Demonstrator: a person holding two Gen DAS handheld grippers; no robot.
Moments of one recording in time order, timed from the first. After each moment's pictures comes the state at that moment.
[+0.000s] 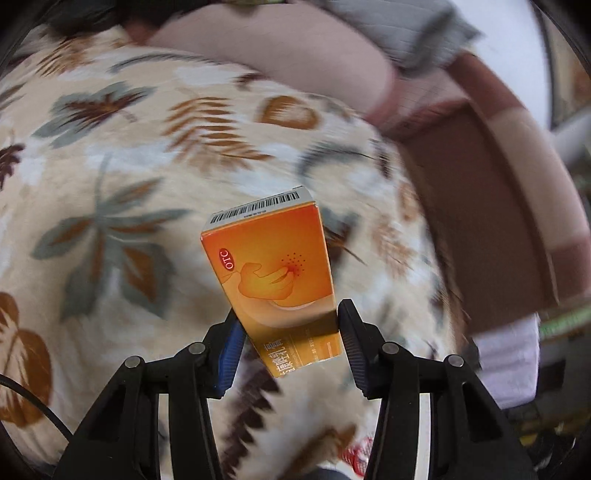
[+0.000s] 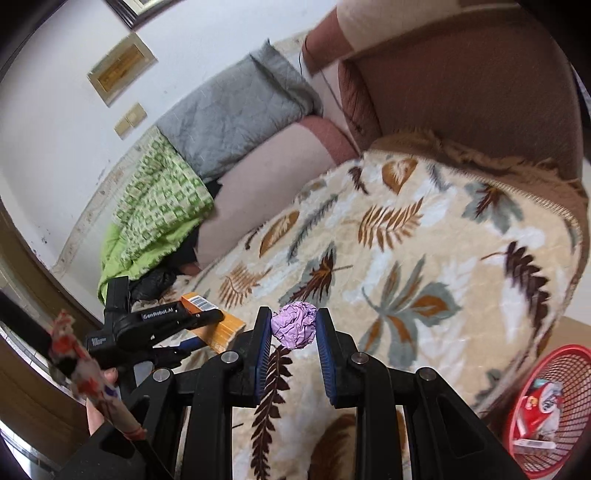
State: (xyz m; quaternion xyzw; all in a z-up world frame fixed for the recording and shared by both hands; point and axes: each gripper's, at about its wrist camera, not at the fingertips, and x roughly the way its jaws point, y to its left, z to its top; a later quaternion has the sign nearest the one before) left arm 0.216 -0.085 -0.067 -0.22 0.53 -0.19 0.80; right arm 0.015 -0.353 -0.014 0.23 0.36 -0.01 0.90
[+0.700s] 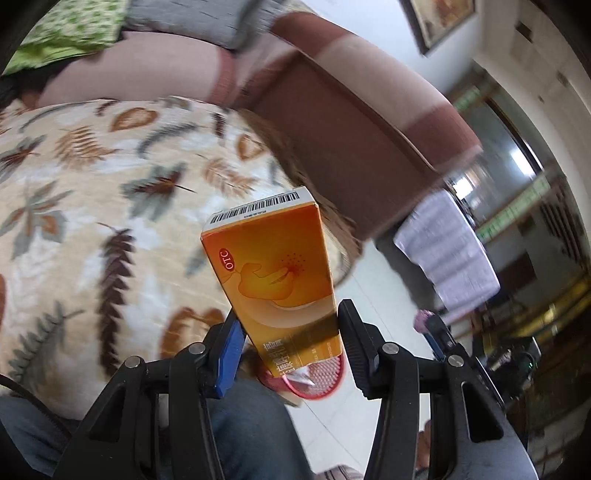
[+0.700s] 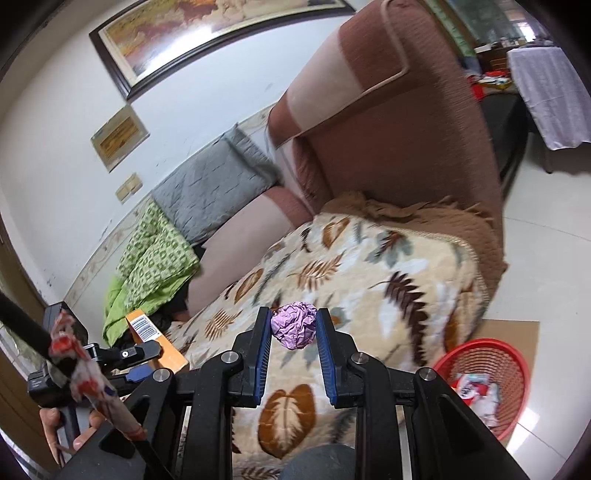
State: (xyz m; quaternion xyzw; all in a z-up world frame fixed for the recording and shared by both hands) left arm 0.011 -0.171 0.035 -0.14 0.47 -0.39 0.78; right arm -0.158 -0.435 0.064 0.24 0.27 -0.08 0.93
